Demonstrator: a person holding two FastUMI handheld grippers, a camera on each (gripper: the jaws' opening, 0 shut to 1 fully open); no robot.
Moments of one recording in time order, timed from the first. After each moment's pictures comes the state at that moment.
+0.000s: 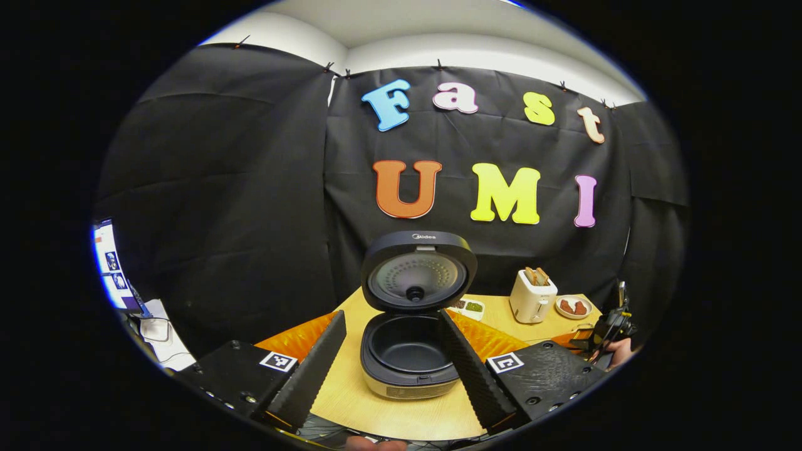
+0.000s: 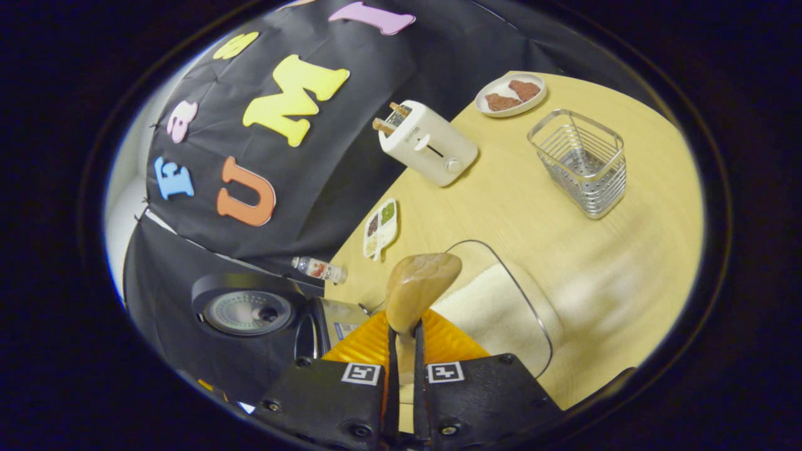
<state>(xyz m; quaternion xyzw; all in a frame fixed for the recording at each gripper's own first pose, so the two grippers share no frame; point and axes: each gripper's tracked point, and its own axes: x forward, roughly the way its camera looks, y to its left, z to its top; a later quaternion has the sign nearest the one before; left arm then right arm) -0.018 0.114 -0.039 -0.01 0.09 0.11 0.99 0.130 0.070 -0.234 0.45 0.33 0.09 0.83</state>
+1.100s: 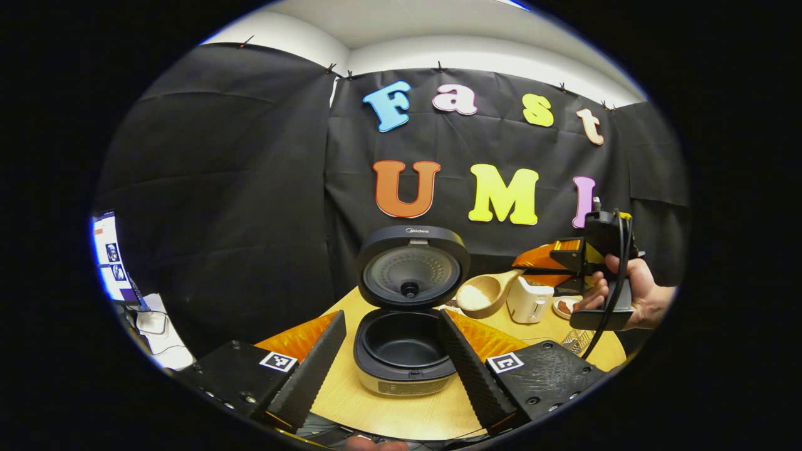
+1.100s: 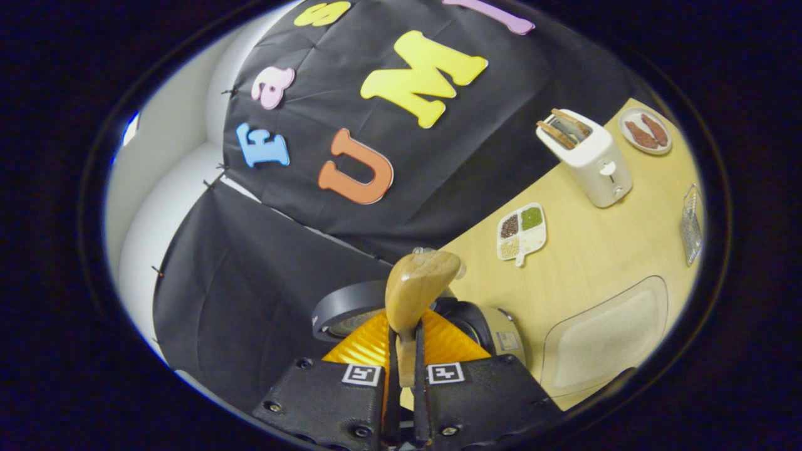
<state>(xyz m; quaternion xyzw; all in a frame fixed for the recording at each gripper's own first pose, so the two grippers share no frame) -0.036 0.113 -0.050 -0.03 0.08 0.12 0.99 0.150 0.241 -0.058 0.40 0.29 0.30 0.82</state>
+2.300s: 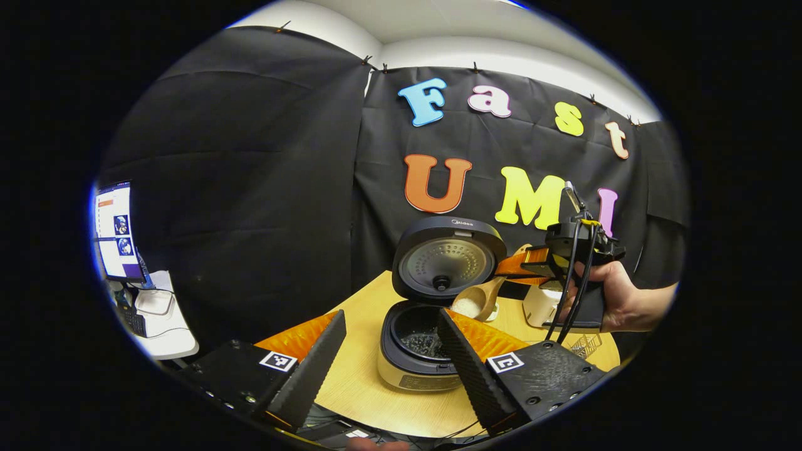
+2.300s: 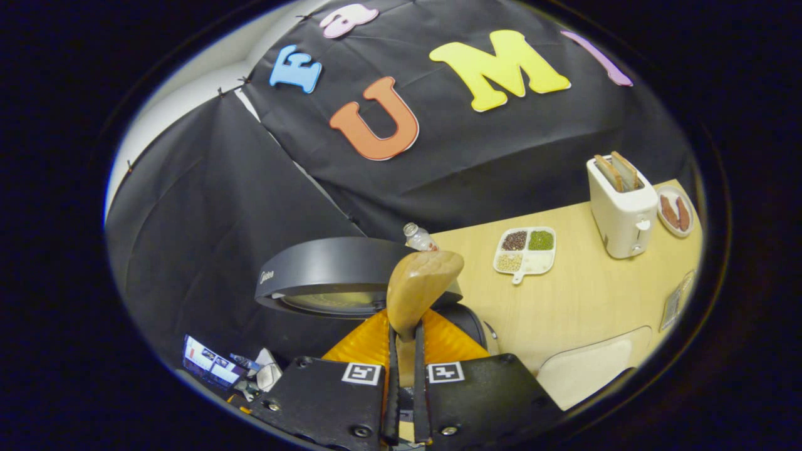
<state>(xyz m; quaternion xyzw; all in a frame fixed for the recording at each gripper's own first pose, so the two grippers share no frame) -0.049 0.155 -0.063 -0.07 0.09 0.16 0.98 0.168 0.315 -0.094 0.19 0.28 0.29 0.90</state>
